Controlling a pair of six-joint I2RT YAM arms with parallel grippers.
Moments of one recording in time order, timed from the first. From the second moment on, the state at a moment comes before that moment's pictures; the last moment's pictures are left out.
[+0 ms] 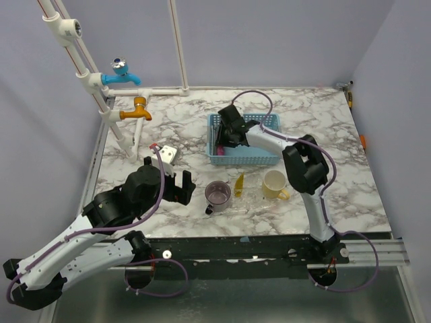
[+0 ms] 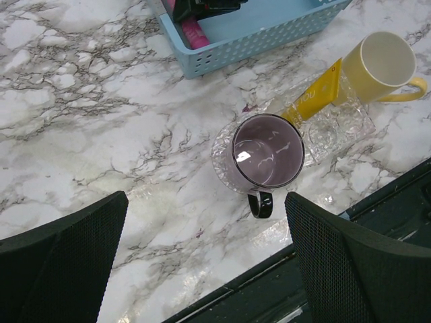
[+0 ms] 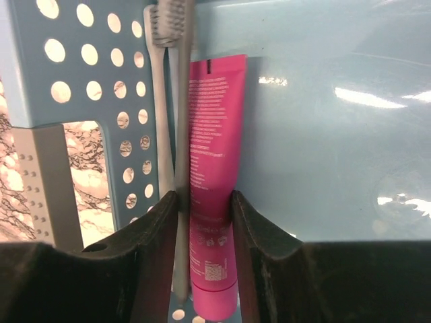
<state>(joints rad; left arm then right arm) -0.94 0.66 0.91 -0.76 -0.33 -0.35 0.63 2.21 1.68 -0.35 0.10 0.67</state>
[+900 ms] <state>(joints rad) -0.94 0.66 0.91 -0.76 -0.34 -0.35 0.63 2.09 1.63 -0.35 0.20 0.66</state>
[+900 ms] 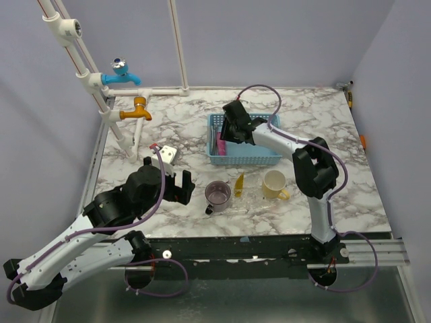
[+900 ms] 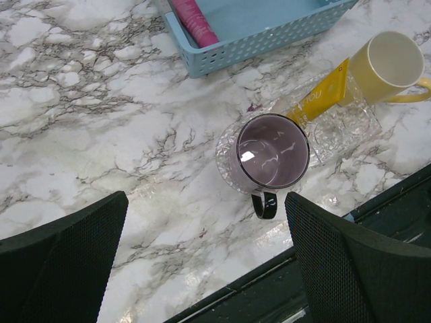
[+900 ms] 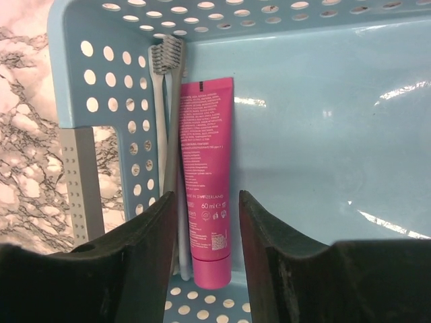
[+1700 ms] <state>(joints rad) -0.94 0.67 0.91 -0.76 -0.35 -0.35 0.63 2.17 1.61 -0.33 0.12 0.68</state>
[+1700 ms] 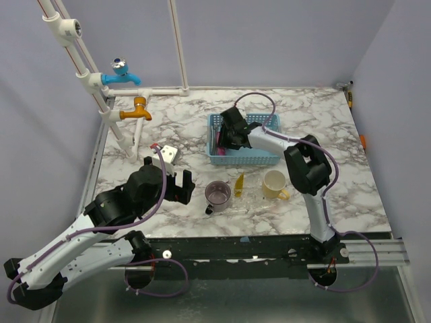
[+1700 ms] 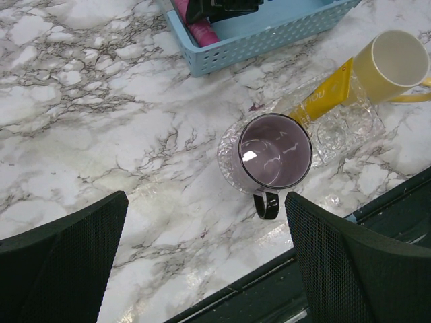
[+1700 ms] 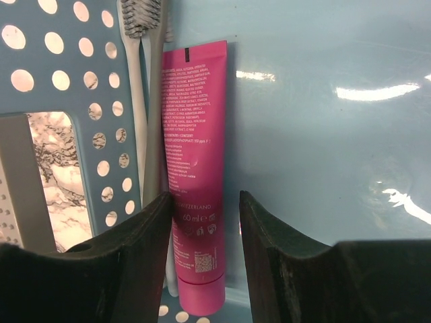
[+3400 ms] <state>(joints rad) -0.93 0.69 0.91 -0.76 -0.35 -0.34 0.63 1.85 1.49 -0.30 0.27 0.62</state>
